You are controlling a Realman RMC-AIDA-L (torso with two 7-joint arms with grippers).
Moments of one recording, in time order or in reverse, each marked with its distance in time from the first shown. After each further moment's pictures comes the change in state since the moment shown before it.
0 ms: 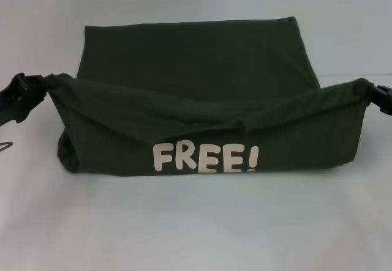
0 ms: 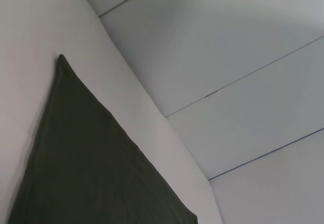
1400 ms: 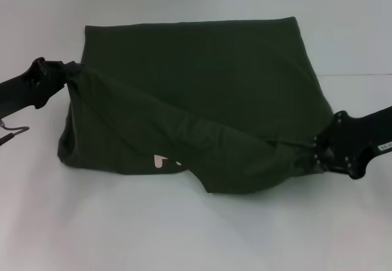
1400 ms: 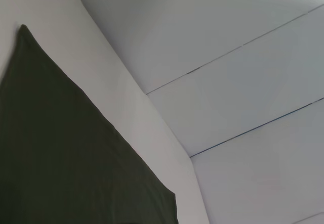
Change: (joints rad) left arm -0.069 0.025 0.011 -0.033 0.043 0.017 -0.049; right arm 0.226 0.019 -0.339 -0.429 -0.517 -0.446 -0.080
